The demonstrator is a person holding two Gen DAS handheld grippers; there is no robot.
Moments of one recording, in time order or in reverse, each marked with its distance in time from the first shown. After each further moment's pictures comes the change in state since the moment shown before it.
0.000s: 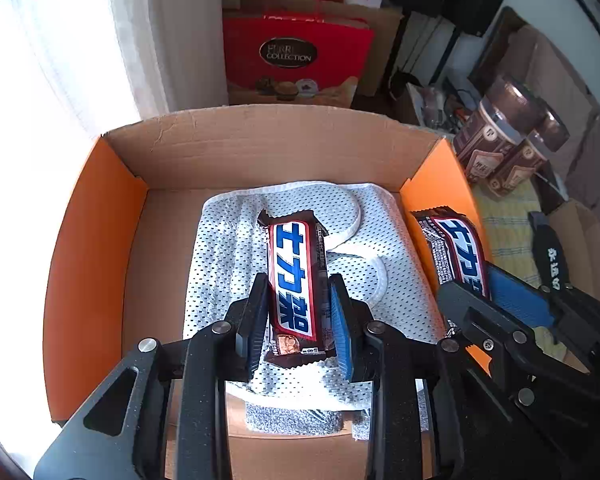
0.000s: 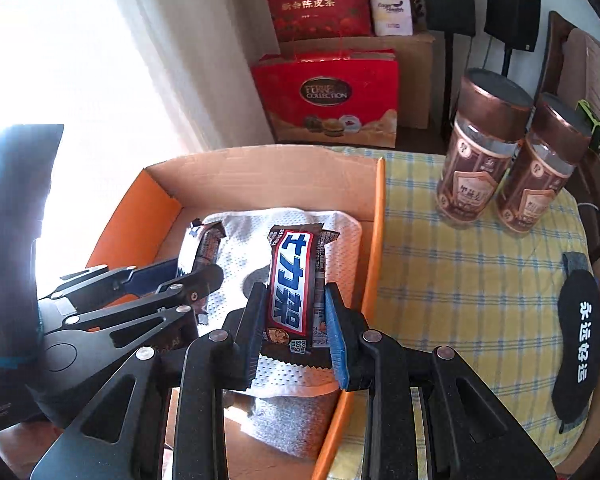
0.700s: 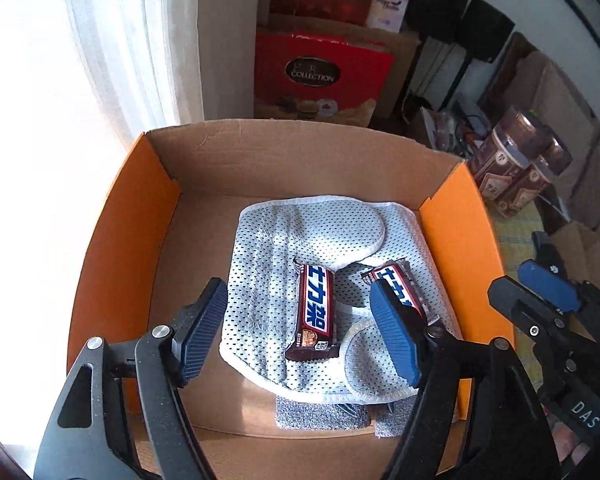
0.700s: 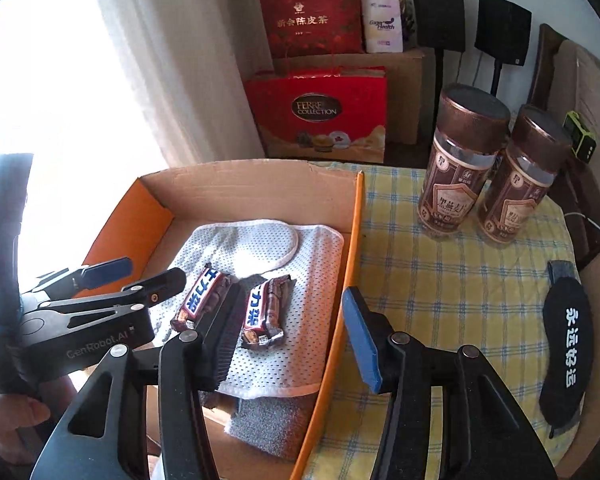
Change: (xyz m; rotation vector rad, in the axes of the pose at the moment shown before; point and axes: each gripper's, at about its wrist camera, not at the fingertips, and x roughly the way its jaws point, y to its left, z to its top) left arm -0.020 0.027 -0.006 -0.053 -0.091 0.008; right arm -0.021 -0.011 -0.003 -0.013 -0.072 -0.040
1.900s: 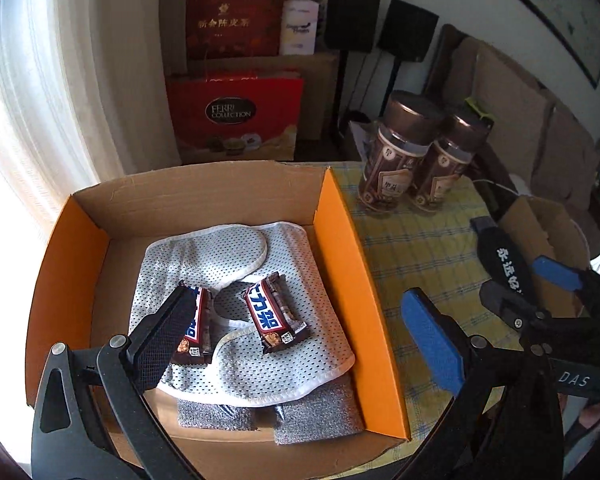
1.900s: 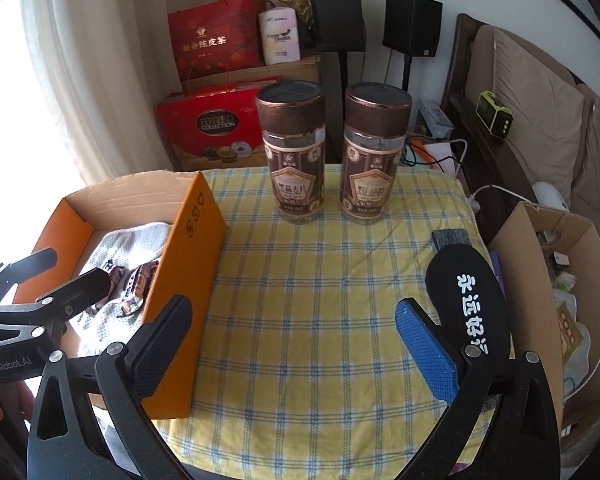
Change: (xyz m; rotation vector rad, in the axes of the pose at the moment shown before) left arm -0.029 -0.103 -0.017 0.163 -0.116 -0.094; right arm -0.054 -0.100 -0.032 0.111 -0.044 -0.201
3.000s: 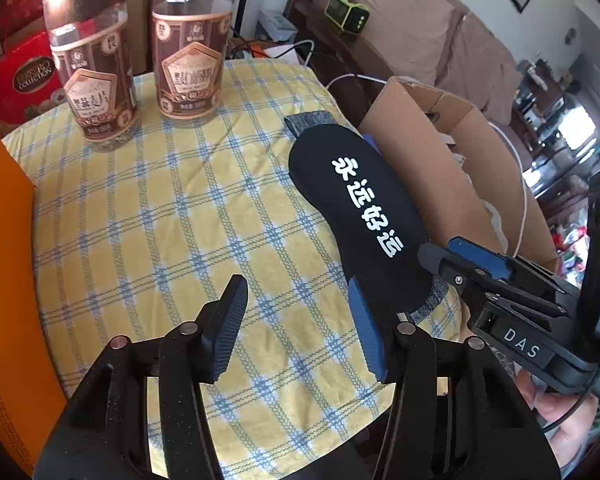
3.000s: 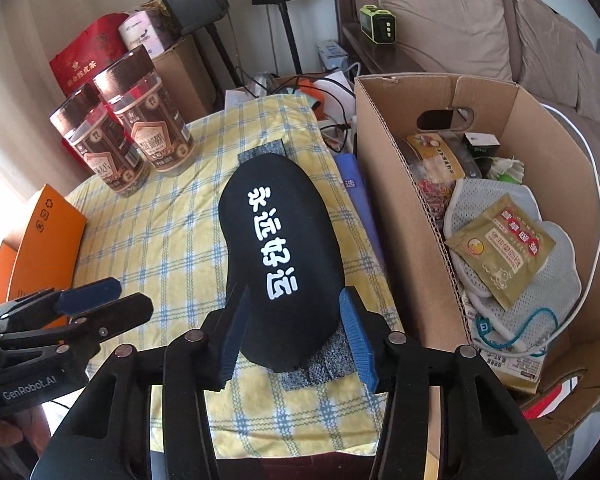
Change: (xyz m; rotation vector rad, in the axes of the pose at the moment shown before) left arm 0.095 -0.207 -0.037 0.182 0.285 -0.331; right arm 0.011 -0.192 -0.076 0.282 0.089 -0.054
